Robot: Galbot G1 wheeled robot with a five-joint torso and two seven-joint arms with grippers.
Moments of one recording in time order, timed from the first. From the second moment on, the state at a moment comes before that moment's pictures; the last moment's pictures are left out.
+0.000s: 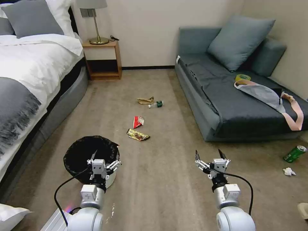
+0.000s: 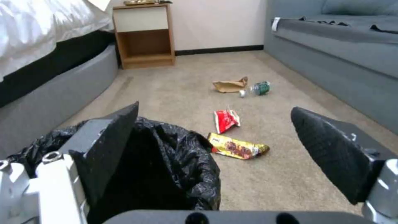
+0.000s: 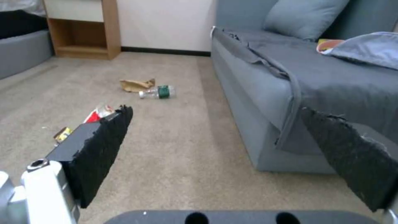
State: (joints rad) left arm 1.55 -1.50 -0.55 -2.00 0.00 0.00 0.00; right arm -1.55 1.50 0.55 2.00 0.00 0.00 0.00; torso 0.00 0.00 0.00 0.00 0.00
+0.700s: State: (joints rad) left arm 1.58 -1.61 -0.62 -2.11 0.08 0.21 -0.01; right arm -1.50 1.47 0.46 2.19 0.05 -0.13 0.16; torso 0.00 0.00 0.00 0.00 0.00
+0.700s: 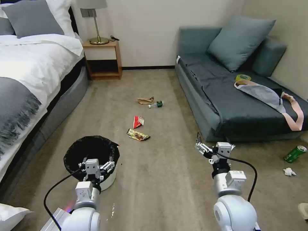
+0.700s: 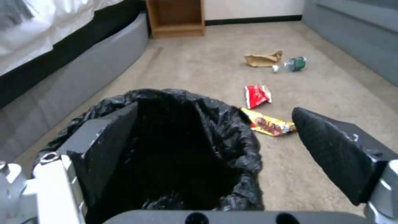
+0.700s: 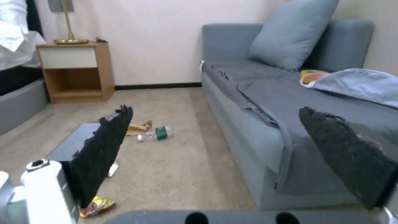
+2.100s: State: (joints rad) left arm 1.28 -1.42 -0.87 -1.94 -0.34 0.67 -0.32; right arm -1.49 1.45 0.49 2.18 0.08 -0.11 0.17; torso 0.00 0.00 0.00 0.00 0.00
